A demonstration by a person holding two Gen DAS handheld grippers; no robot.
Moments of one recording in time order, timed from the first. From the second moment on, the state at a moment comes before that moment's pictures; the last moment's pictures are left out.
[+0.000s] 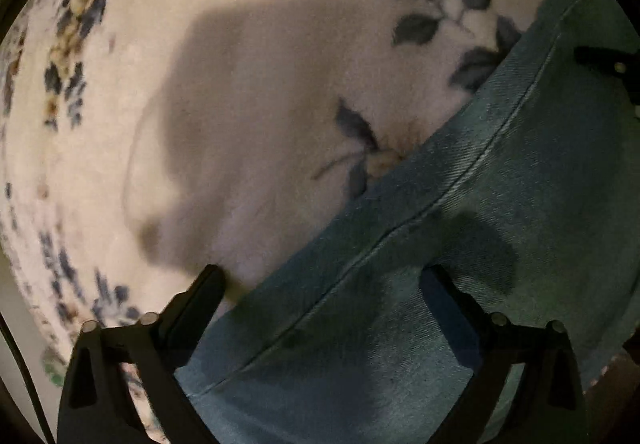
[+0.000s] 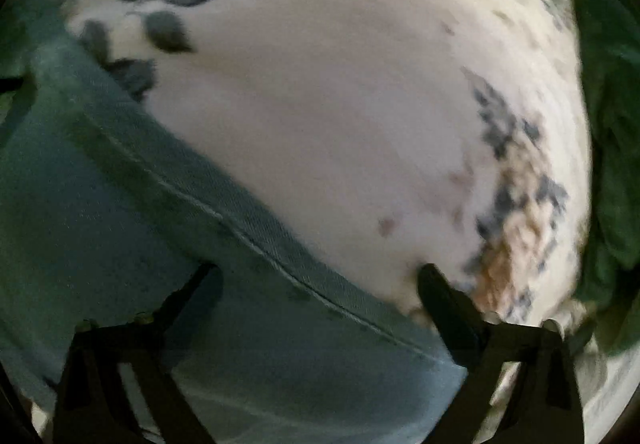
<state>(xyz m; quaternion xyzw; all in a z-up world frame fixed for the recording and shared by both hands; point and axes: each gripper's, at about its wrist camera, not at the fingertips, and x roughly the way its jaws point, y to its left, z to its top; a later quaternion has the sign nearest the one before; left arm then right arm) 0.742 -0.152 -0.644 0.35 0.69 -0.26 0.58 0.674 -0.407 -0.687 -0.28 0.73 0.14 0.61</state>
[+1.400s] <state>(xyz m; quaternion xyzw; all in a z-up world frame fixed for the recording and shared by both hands) 0.425 -0.084 -0.602 -0.01 0.73 0.01 0.68 0.330 -0.400 -0.622 -0.07 0.76 0.08 0.64</state>
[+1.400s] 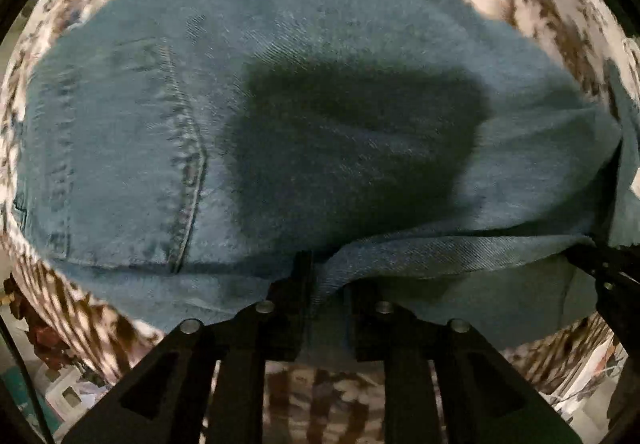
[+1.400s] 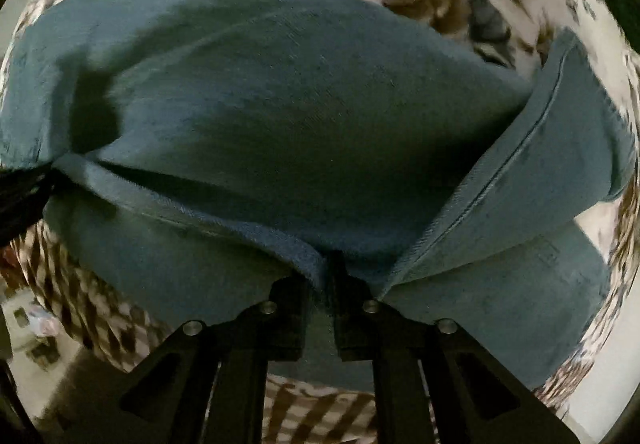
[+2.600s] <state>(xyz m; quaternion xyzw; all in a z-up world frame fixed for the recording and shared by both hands) 0.445 -0.102 -0.582 0.03 0.69 0.12 0.71 0.269 -0.632 -0.610 0.38 0.65 -0.27 0.59</state>
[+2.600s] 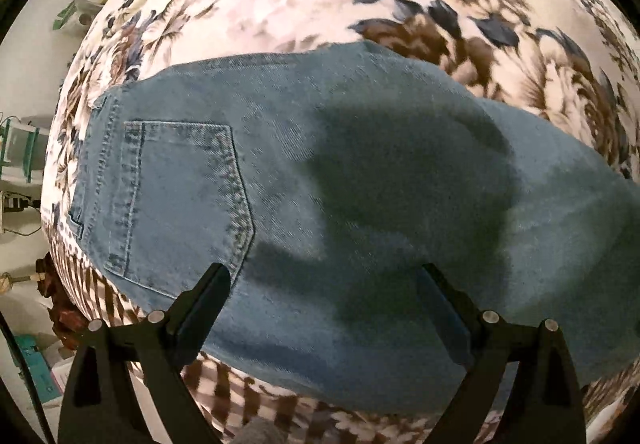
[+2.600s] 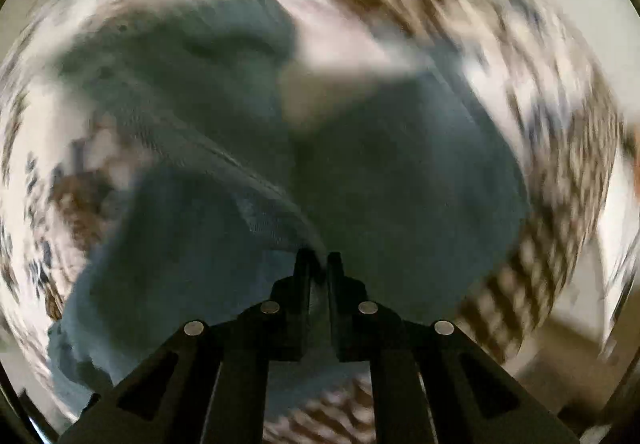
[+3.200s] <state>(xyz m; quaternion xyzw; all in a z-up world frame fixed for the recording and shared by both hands) 0.441 -0.149 -0.590 0.06 0.70 0.09 0.70 0.289 -0.669 -0.657 0.48 0.59 -0.30 0.58</state>
